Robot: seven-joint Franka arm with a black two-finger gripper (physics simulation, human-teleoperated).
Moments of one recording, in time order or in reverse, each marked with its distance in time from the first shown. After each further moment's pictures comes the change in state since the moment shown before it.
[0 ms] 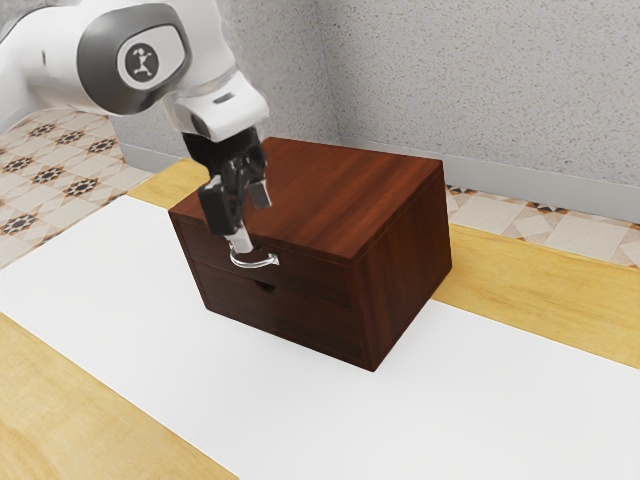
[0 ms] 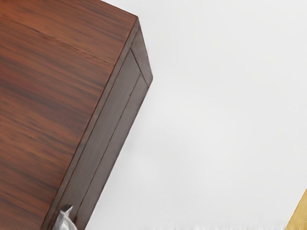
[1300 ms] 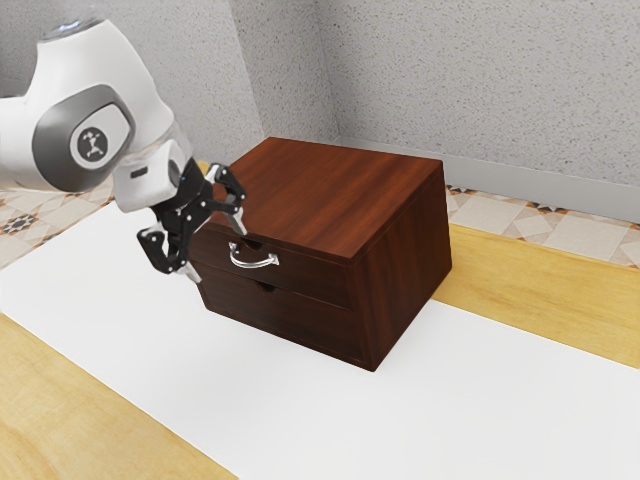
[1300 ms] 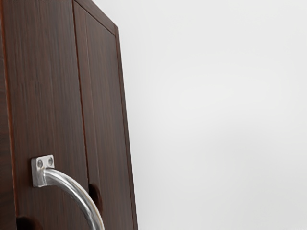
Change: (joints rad) arm -0.008 -0.162 0.145 -0.361 -0.035 0.325 0.637
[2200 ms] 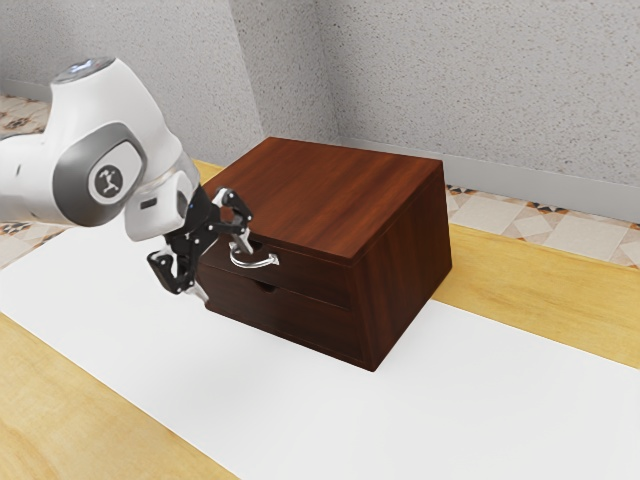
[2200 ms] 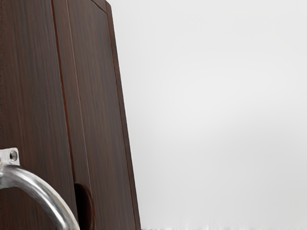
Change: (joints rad) arm 0.003 0.002 0.011 -0.109 -0.001 0.135 0.057
